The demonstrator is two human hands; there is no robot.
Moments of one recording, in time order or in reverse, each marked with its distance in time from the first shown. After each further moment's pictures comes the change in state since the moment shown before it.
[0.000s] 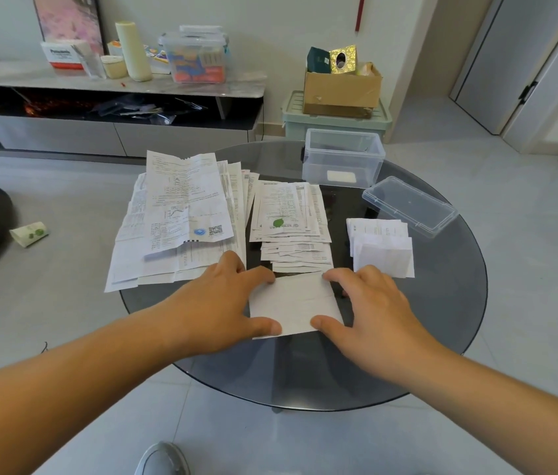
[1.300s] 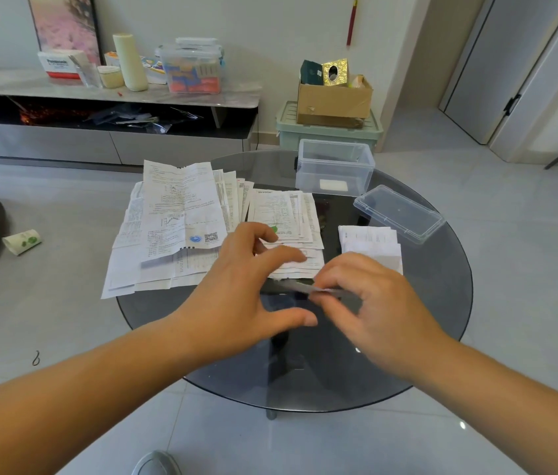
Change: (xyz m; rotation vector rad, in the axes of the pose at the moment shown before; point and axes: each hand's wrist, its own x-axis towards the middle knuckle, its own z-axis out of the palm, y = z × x) left_hand -0.004 0.023 -0.002 -0.279 0.419 0.315; right_hand -0.002 0.003 -0.020 0.162 0.300 -0.465
